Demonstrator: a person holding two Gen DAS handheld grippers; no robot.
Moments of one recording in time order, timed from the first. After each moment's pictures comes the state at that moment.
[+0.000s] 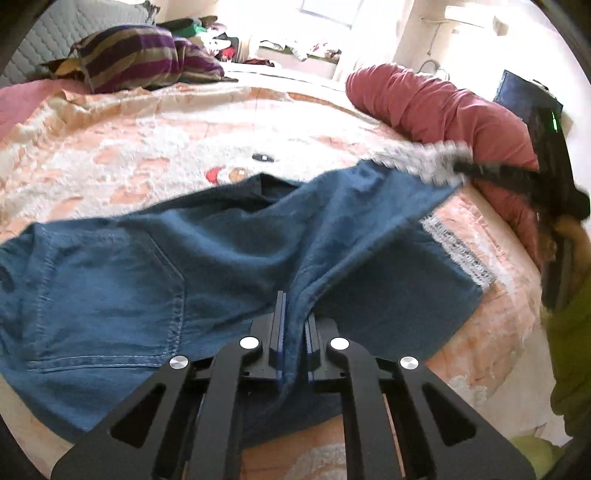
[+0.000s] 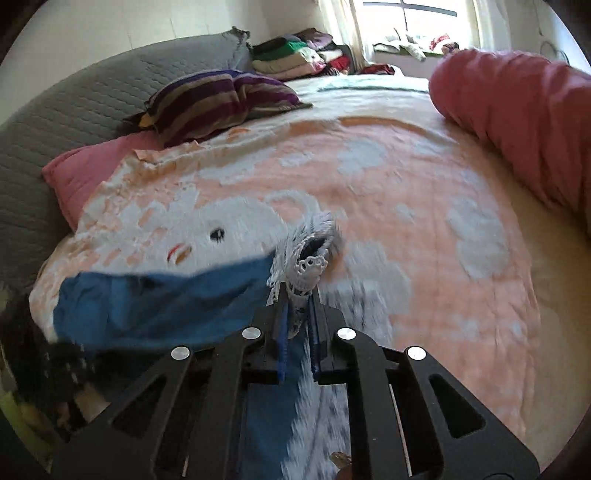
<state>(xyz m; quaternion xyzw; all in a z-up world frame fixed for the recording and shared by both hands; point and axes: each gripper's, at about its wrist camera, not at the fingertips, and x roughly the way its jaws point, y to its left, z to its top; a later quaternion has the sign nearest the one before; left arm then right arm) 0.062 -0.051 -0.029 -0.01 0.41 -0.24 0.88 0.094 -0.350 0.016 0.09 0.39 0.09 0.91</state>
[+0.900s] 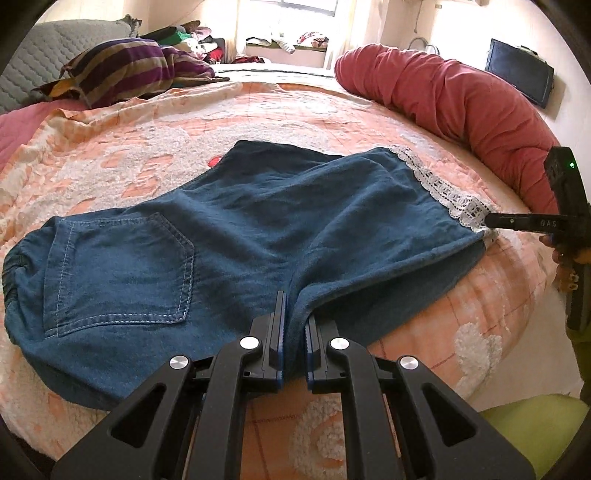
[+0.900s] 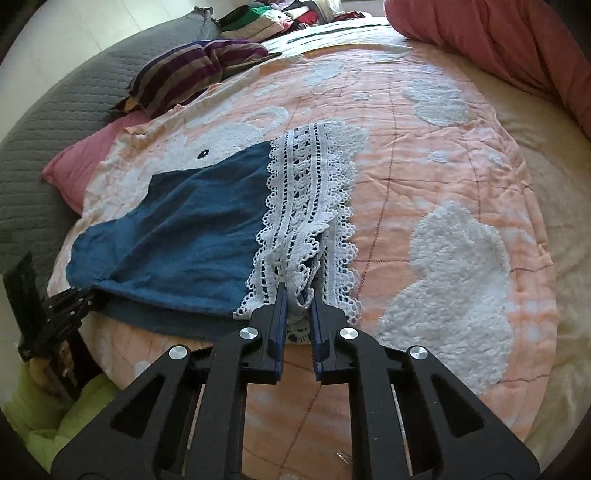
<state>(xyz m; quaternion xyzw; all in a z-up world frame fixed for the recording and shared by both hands) 0.032 -0.051 -0.034 0.05 0.41 -0.24 0.88 0.013 -0.377 -0.040 0.16 0.46 0.08 0.87</state>
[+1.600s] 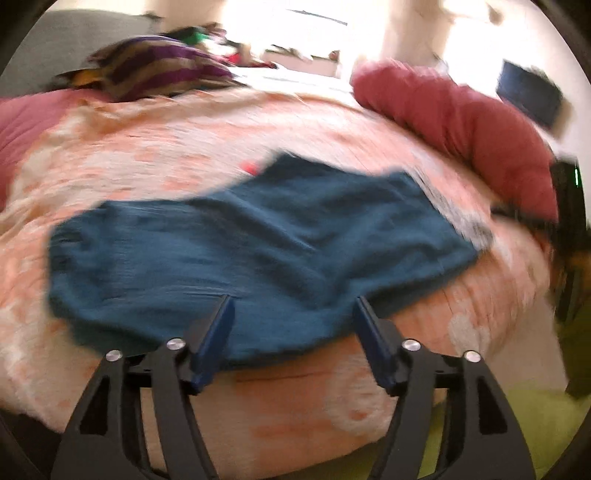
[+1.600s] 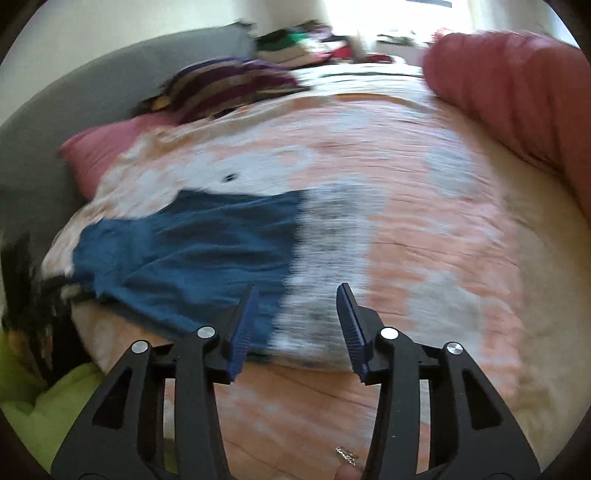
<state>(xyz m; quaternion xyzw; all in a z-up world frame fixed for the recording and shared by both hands) 0.018 0.008 -0.008 0.00 0.40 -0.21 0.89 0.018 -0.334 -0.007 0.07 0.41 0.14 0.90</state>
